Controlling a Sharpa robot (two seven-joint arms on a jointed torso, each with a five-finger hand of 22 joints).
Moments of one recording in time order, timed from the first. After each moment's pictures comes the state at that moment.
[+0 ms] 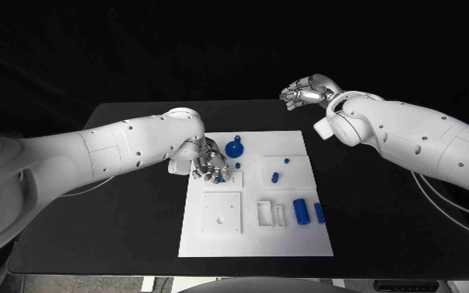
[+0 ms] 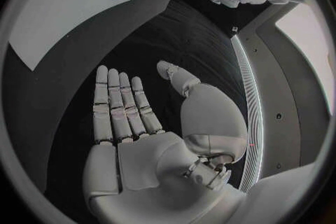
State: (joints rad) left arm 1.32 -0.49 -0.23 1.14 -0.86 0.47 -0.57; left_hand 0.63 0.08 0.73 -0.12 0.17 1.07 0.02 0.33 1.31 1.31 -0.09 0.95 0.43 1.21 -0.18 1.52 0.62 0.11 1.01 -0.16 1.24 1.26; right arm 1.27 -0.58 -0.05 1.05 -0.65 -0.28 0.08; right_hand 0.98 -0.14 0.57 -0.20 0.38 0.77 0.20 0.30 0.41 0.83 0.19 0.44 0.11 0.84 0.17 0.42 0.43 0.25 0.88 0.23 0.11 0.60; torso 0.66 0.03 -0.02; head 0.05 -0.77
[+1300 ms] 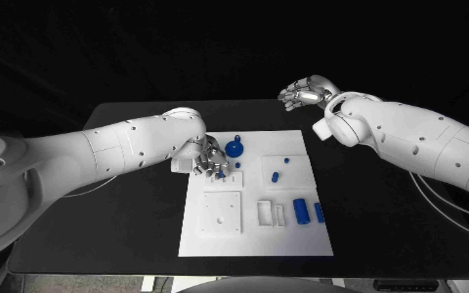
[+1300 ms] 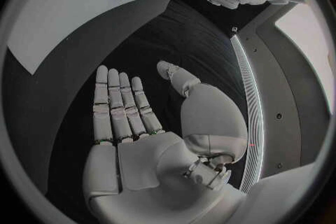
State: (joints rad) left arm 1.31 -0.47 -0.23 1.12 -0.89 0.41 -0.57; left_hand 0.63 0.08 0.73 -0.12 0.15 1.07 0.02 0.33 1.31 1.31 -0.09 0.95 0.43 1.21 -0.19 1.53 0.62 0.11 1.01 -0.16 1.24 1.26; right arm 1.26 -0.58 -0.05 1.05 -0.64 -0.27 0.08; right_hand 0.98 -0.14 0.56 -0.20 0.38 0.77 0.20 0.30 0.41 0.83 0.19 0.44 0.11 0.85 0.17 0.42 0.43 0.25 0.88 0.23 0.11 0.60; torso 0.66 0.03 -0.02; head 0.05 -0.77
